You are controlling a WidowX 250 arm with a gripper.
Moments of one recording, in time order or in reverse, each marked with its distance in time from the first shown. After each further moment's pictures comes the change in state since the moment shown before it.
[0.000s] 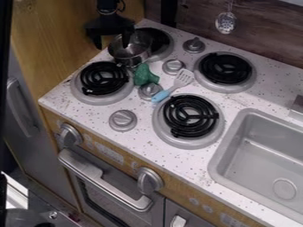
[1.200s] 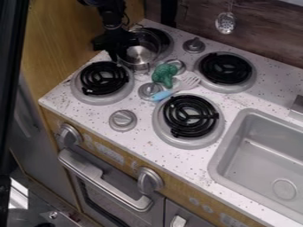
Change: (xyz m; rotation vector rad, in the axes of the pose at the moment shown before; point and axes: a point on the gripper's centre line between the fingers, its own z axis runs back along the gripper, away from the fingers) arm -0.021 -0.014 -0.035 -0.029 0.093 0.005
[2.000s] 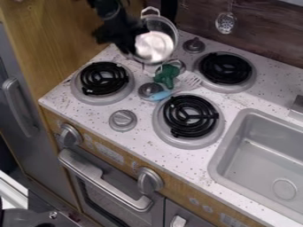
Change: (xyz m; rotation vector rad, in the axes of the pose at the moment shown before) arm -0.061 -0.027 0.091 -0.264 -0.077 -0.093
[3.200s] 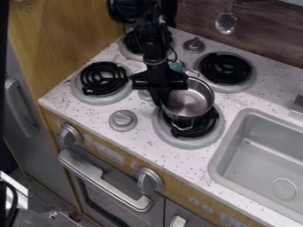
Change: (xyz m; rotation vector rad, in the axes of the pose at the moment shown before) arm -0.096 -0.045 -0.043 0.119 0.296 -0.139
